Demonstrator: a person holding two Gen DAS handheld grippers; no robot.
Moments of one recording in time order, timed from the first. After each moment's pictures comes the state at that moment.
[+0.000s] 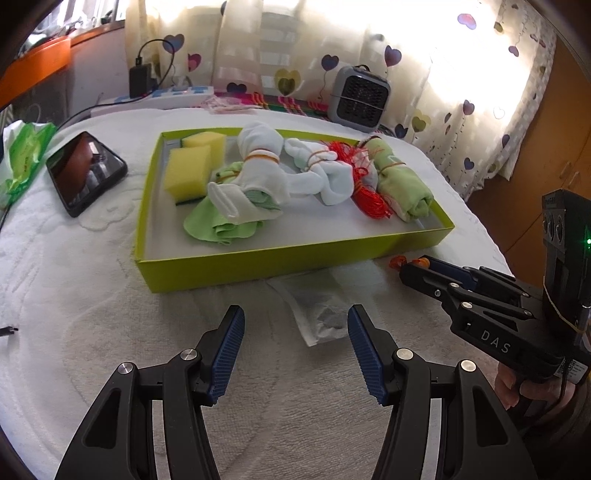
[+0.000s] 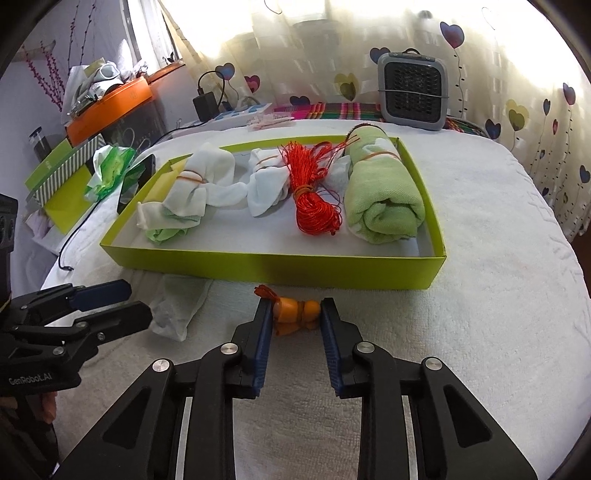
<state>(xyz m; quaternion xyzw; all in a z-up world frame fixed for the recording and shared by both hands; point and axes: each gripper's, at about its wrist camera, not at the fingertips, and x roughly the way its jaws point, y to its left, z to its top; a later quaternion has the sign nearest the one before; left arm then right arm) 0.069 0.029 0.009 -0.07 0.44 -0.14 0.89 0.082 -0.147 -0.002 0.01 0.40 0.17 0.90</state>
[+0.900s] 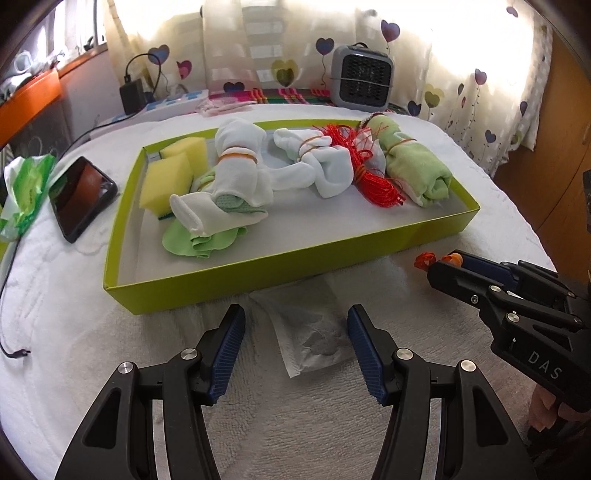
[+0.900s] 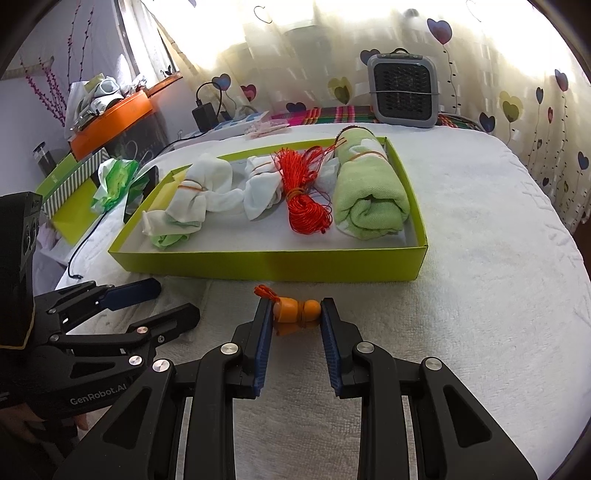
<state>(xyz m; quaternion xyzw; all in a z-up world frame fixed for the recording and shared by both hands) 0.083 -0.004 0.001 0.01 0.45 -0.09 0.89 0.077 -0.158 -0.002 0.04 0.39 0.18 0.90</state>
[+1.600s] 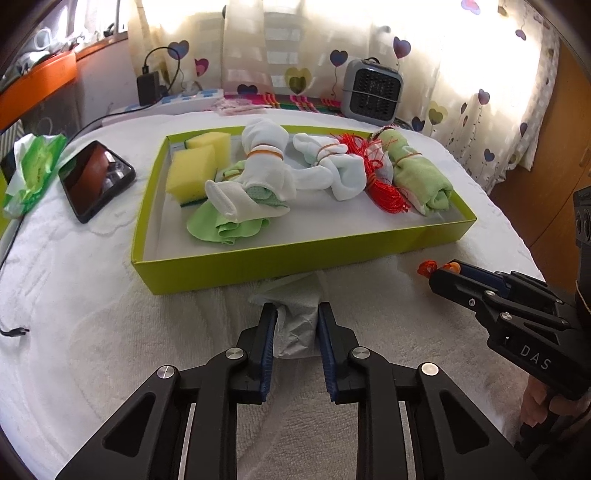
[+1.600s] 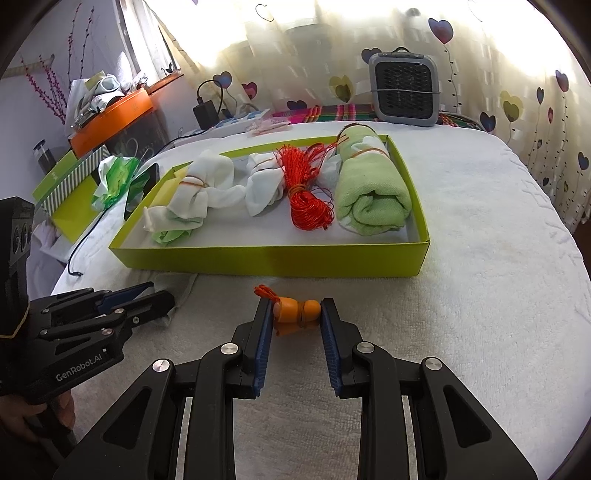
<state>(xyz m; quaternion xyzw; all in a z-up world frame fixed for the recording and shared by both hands) 0.071 0.017 0.002 -0.03 0.44 -0.09 0.89 0.074 -0.157 -0.003 0.03 0.40 0.18 0.90</state>
